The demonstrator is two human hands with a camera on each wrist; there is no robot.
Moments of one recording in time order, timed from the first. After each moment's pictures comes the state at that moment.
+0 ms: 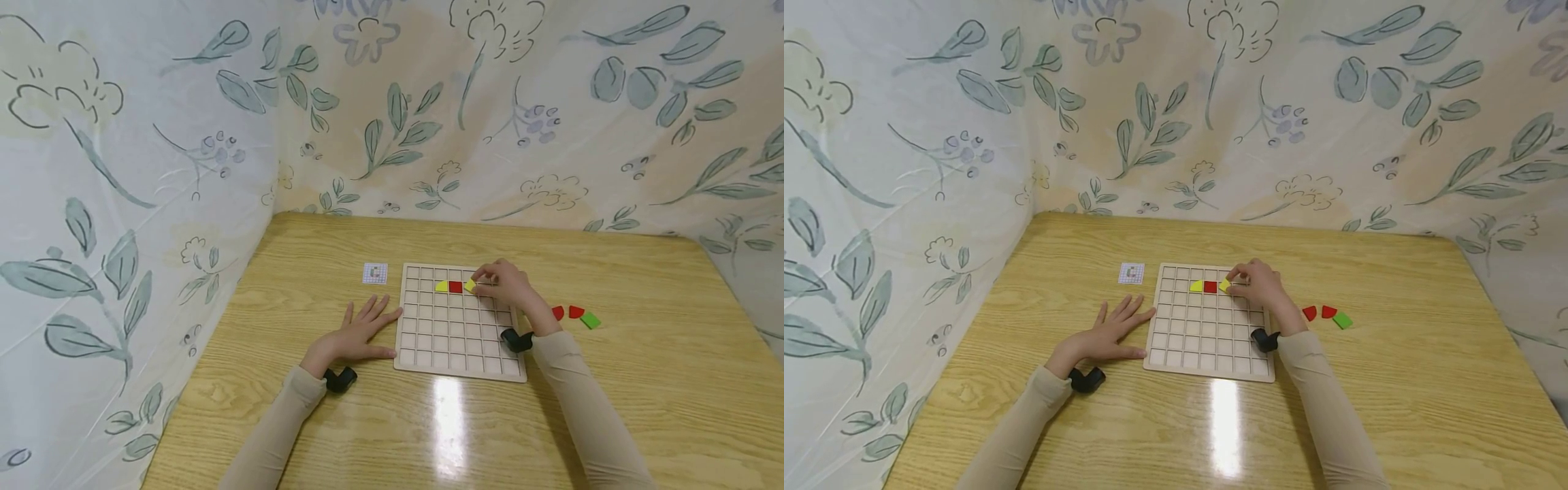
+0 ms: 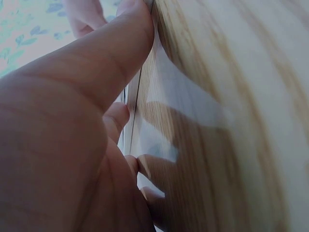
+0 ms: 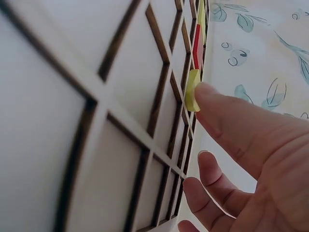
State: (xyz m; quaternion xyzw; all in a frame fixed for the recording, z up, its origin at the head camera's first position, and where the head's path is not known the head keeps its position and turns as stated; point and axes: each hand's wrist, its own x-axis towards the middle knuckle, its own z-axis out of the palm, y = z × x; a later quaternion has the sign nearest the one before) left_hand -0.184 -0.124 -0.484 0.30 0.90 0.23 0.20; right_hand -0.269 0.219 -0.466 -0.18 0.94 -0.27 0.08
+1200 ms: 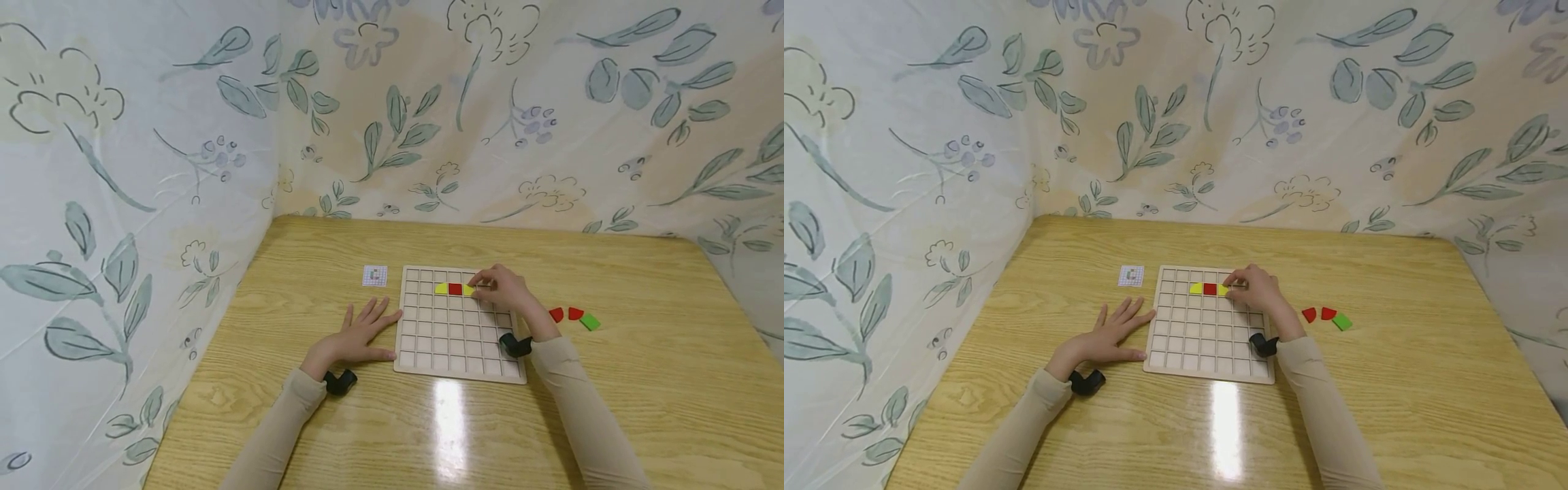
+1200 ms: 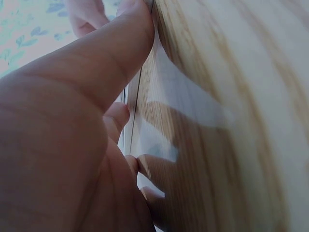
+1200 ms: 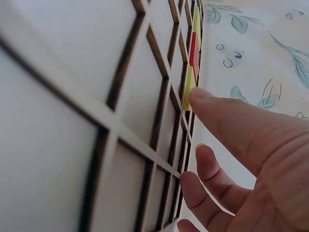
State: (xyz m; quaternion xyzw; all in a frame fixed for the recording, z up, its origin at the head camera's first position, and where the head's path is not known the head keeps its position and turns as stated) left_hand -0.183 -0.126 -0.485 0.30 0.90 0.24 0.20; right_hand -0.265 0.216 -0.472 -0.17 0.94 -0.30 0.08
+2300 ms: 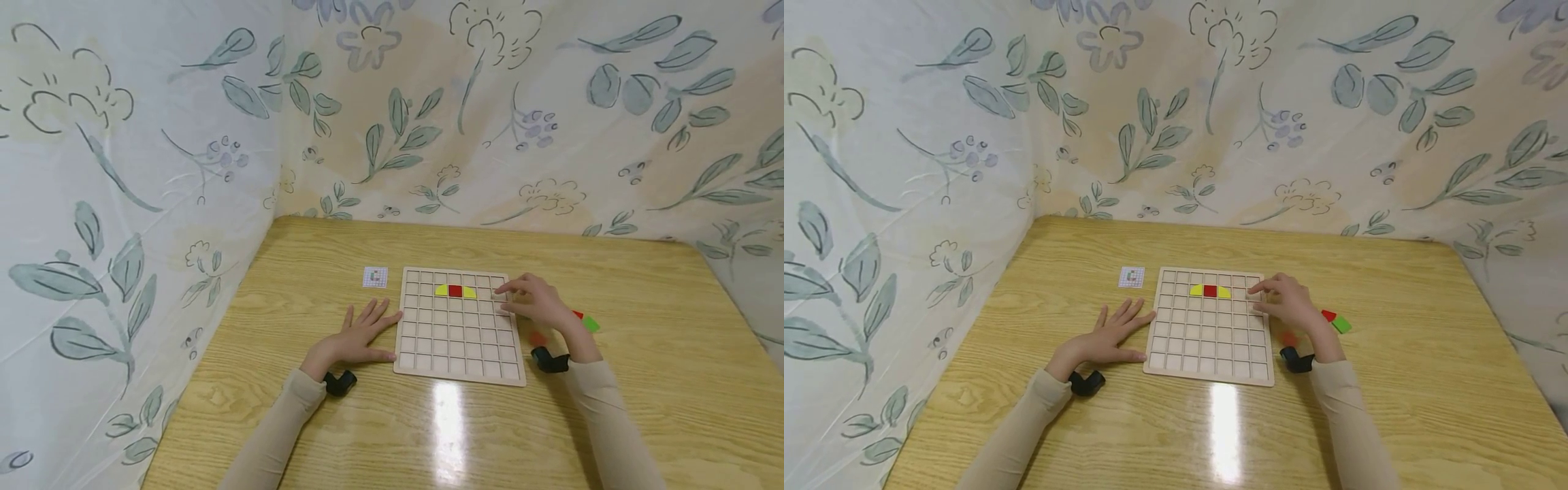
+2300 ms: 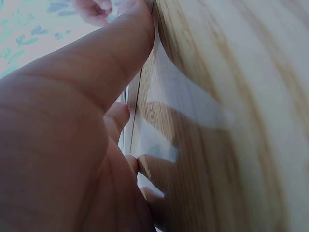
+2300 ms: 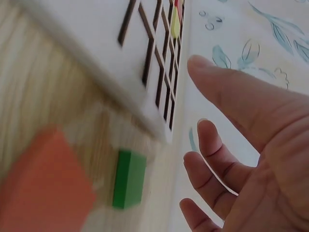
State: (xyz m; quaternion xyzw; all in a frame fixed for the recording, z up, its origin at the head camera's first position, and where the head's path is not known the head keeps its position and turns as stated) left_hand -0.183 -0.125 -0.483 0.30 0.90 0.24 0.20; right_hand -0.234 0.265 -0.460 -0.21 0.92 -0.32 0.05
